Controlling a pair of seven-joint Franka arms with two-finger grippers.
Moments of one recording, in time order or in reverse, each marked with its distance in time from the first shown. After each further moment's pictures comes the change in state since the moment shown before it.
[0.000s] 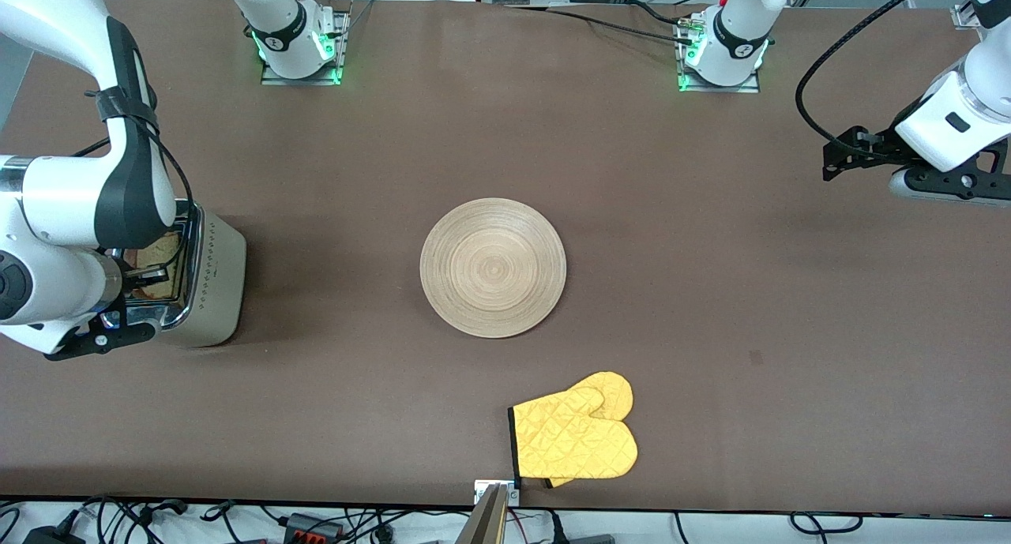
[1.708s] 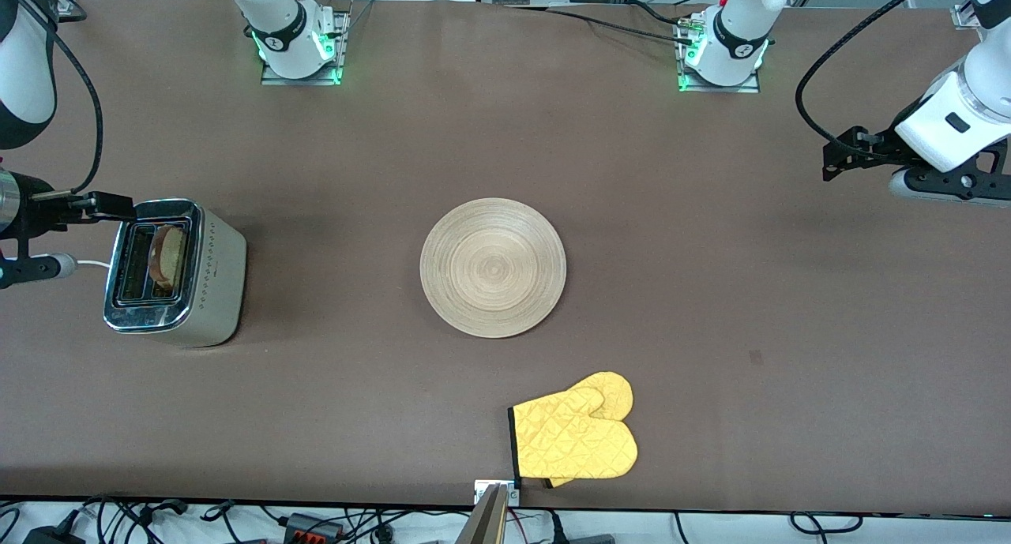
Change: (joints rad) left arm 0.000 0.001 0.000 0.001 0.000 0.000 0.000; right arm -0.059 -0.209 -0.001 0.000 0.217 -0.182 -0.007
